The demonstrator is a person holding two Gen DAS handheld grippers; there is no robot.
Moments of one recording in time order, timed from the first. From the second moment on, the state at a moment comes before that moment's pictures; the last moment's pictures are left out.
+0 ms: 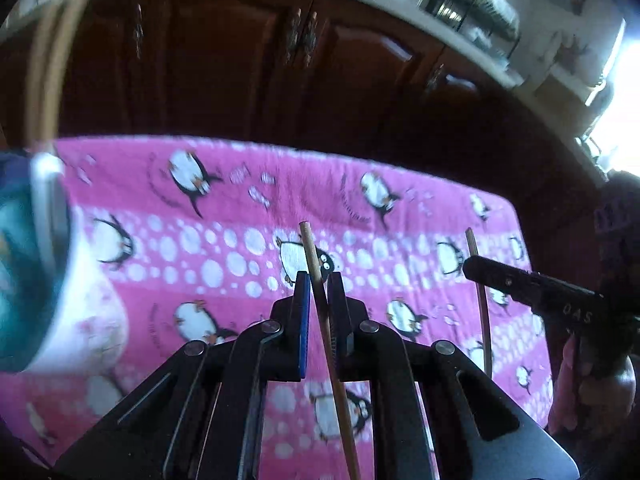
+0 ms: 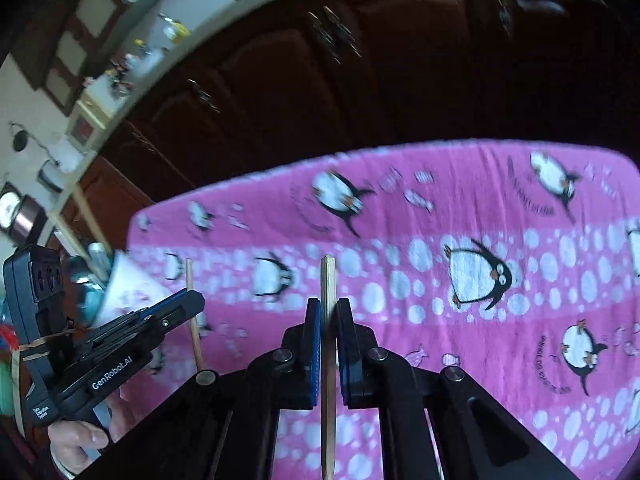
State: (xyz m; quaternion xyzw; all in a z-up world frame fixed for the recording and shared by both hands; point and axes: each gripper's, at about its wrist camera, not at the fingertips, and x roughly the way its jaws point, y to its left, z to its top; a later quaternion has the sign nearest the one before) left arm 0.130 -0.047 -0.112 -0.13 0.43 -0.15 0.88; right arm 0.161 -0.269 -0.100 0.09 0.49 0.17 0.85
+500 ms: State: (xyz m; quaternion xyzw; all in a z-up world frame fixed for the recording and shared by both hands) left arm 0.052 0.004 -0.043 -0.12 0.36 -0.13 0.92; right arm 0.093 -0.229 -0.017 0.06 0.42 0.22 0.88
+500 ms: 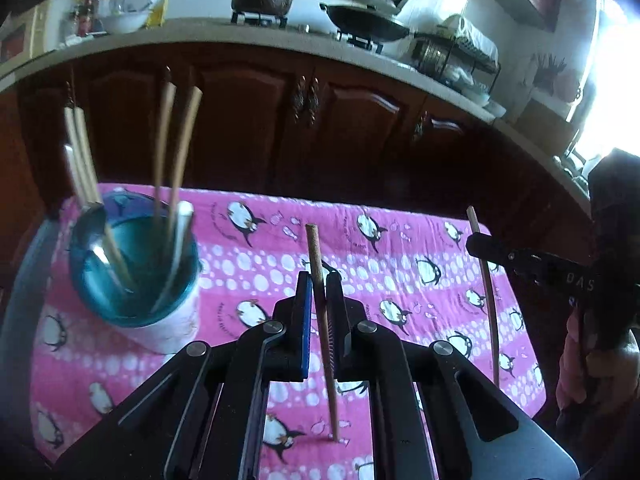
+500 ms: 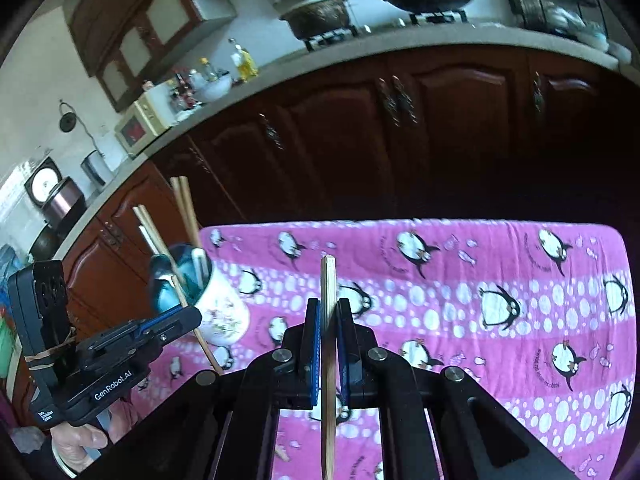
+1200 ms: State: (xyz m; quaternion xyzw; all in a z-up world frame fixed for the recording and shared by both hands) left arm 0.011 0.083 0.004 -0.15 0.32 -0.11 0.93; right arm 0.090 -0.145 0.034 0.07 0.37 0.32 0.87
